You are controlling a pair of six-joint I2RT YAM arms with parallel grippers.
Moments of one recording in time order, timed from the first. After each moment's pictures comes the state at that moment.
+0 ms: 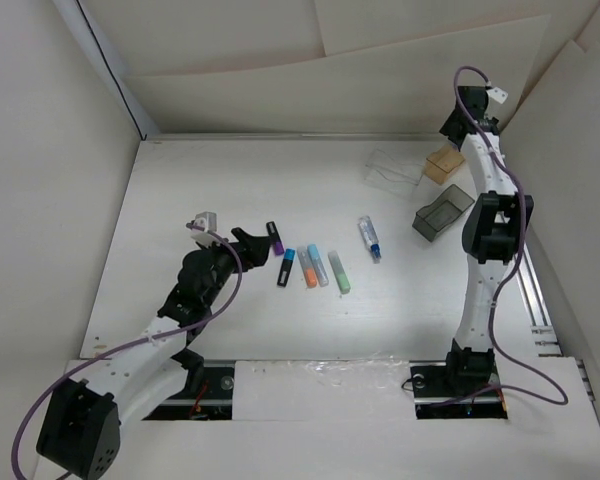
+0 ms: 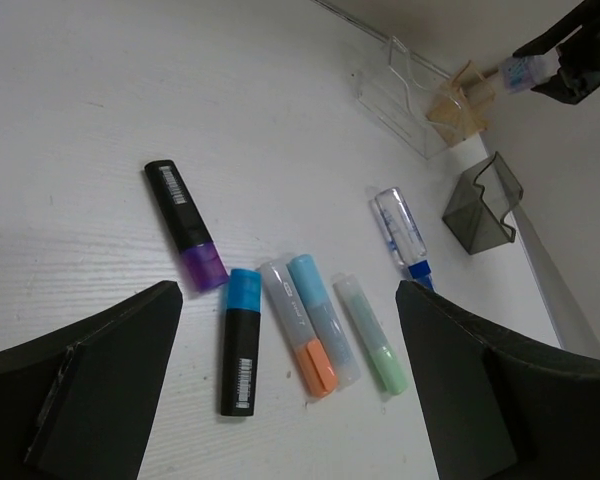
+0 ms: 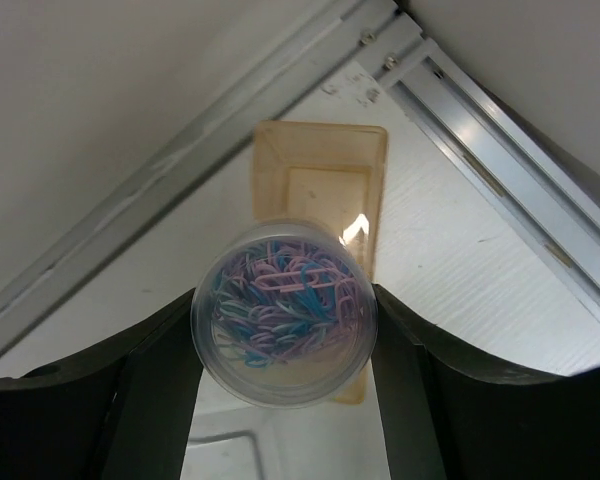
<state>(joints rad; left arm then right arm) -0.44 0.80 0.28 0.37 -0.05 -0.68 -0.05 2.32 2.27 -0.54 0.47 0.47</state>
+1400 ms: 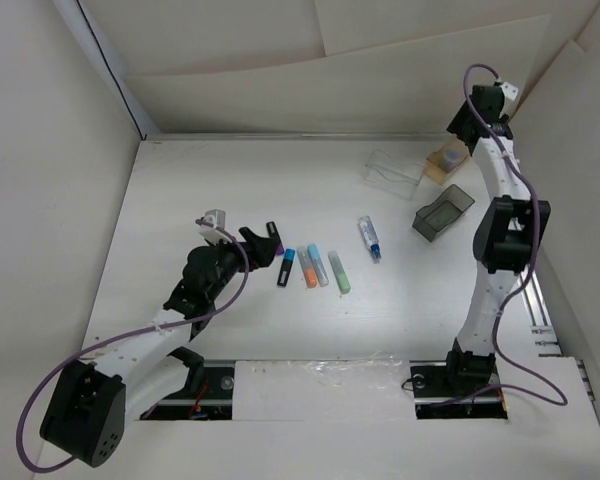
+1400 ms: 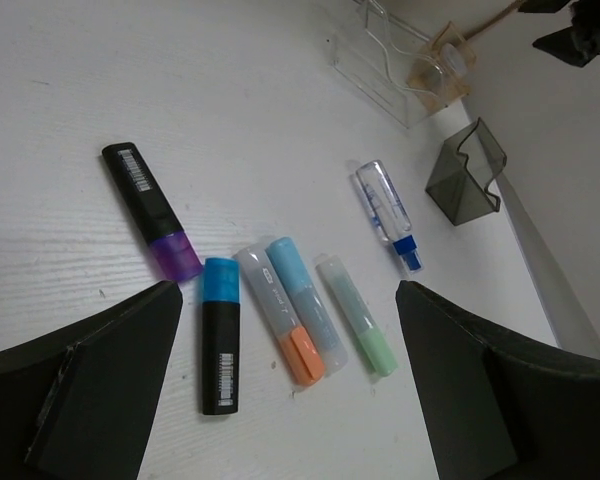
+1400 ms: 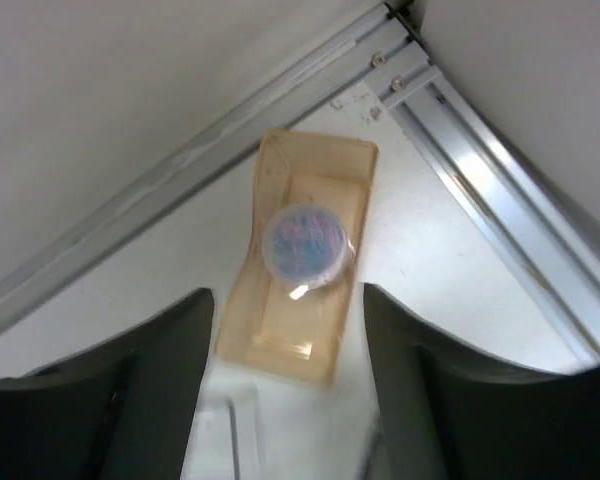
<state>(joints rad) -0.44 0.91 0.29 0.46 0.05 -0.68 -0.11 2.26 2.14 -0.44 0.32 0.40</state>
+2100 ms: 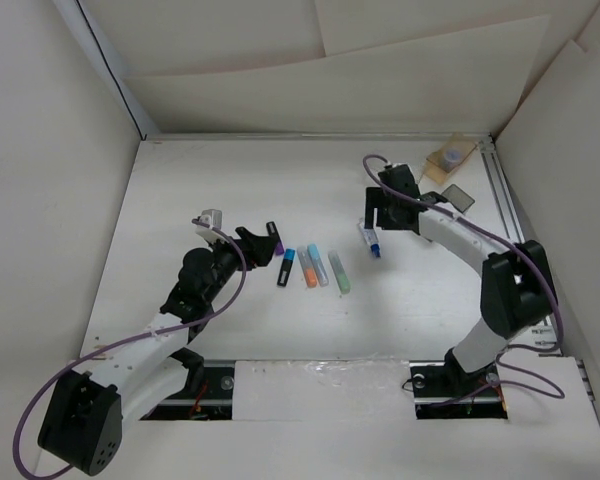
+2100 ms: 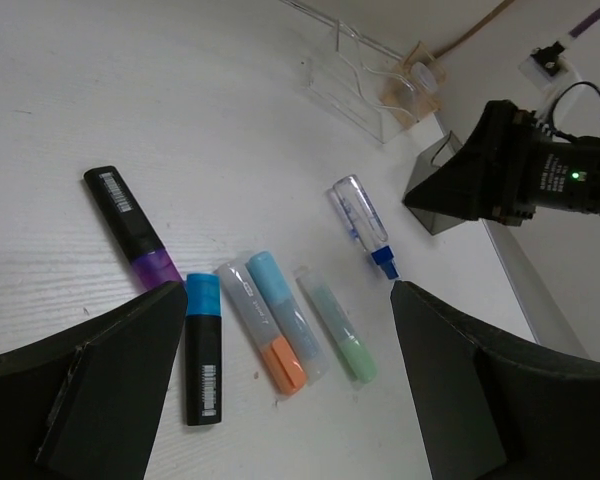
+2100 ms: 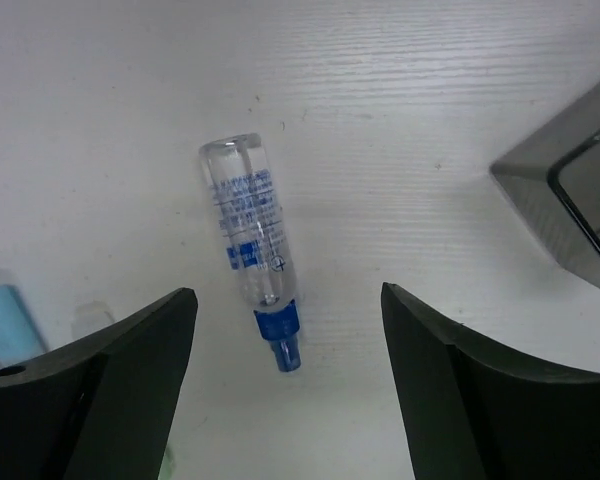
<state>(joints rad) -0.44 0.86 0.29 0.47 0.06 -0.68 0.40 1.61 1.17 -0.44 0.23 0.37</state>
